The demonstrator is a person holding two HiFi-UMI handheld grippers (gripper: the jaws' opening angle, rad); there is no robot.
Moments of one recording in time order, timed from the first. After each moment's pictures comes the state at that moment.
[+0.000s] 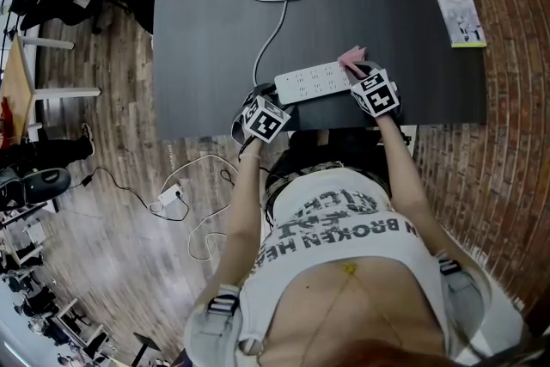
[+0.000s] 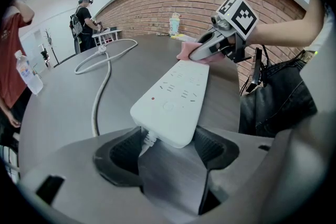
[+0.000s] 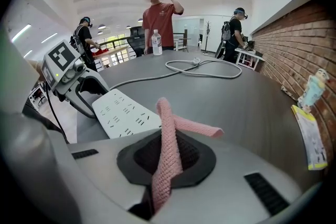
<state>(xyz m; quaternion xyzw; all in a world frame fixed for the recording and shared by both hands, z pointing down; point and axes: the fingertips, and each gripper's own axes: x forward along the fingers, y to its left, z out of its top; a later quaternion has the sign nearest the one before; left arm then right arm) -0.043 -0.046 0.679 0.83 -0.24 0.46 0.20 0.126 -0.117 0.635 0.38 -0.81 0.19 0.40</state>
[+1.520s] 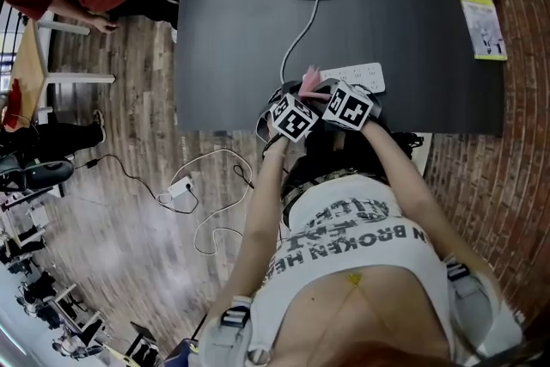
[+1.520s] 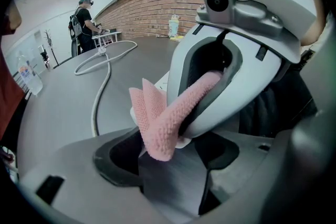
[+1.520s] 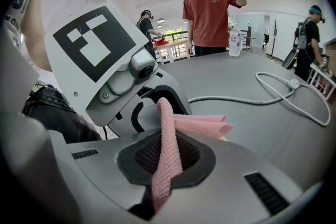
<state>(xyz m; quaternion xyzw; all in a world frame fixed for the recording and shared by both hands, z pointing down) -0.041 -0.047 0.679 0.84 -0.24 0.45 0.19 -0.069 -0.038 0.635 0.06 -0.89 0.14 0.42</state>
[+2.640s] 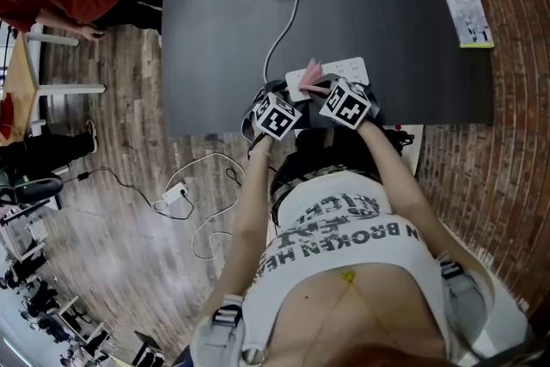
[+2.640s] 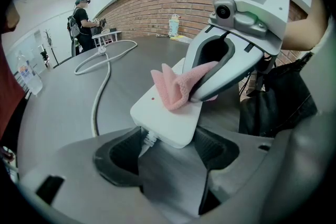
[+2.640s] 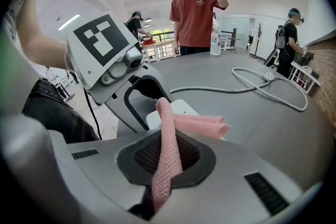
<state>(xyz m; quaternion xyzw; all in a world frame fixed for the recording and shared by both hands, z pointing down) -0.042 -0.049 0.681 0.84 -0.24 0.45 0.19 -0.023 -0.053 0.635 0.14 -0.88 0.13 0.43</state>
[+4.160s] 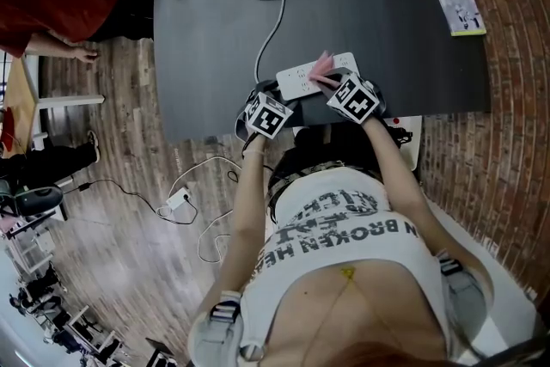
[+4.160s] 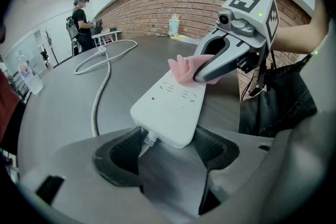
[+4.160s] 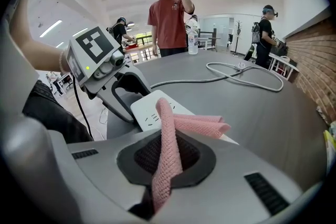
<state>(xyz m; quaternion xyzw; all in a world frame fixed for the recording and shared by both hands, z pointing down) -0.042 -0.049 0.682 0.84 -0.24 0.45 0.19 0.033 -0.066 0.637 0.23 -0.86 0.17 0.42</state>
